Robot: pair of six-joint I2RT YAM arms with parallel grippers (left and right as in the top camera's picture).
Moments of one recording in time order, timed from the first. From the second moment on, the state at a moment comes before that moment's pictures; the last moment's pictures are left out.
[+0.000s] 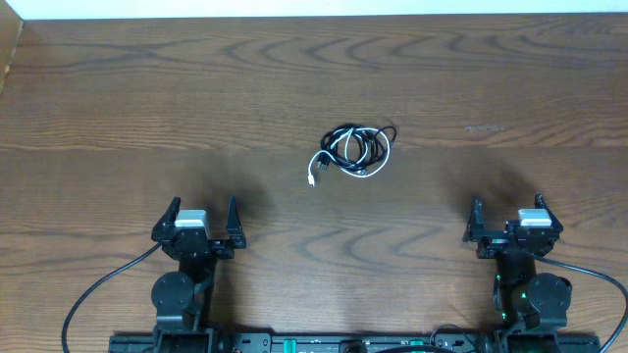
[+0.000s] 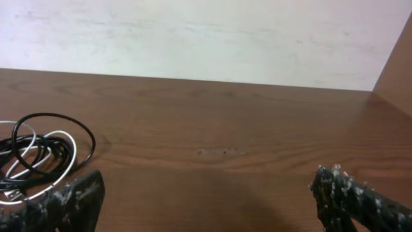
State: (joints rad) left arm -0.02 0.01 0.01 -0.11 0.00 -0.02; right arm 0.02 0.01 0.01 -0.07 0.04 -0.05
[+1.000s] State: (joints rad) left arm -0.02 0.01 0.02 -0.11 0.02 -0.05; right arm 0.02 0.01 0.01 0.12 -0.29 0.16
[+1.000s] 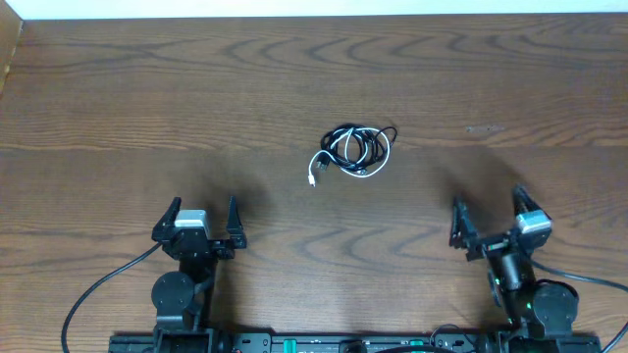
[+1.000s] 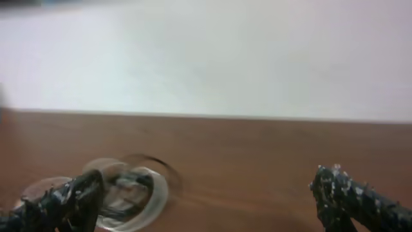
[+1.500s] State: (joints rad) left arm -0.02 0.04 0.53 -0.23 0.50 -0.14; right arm 0.02 0.03 0.31 0.13 -0.60 0.34
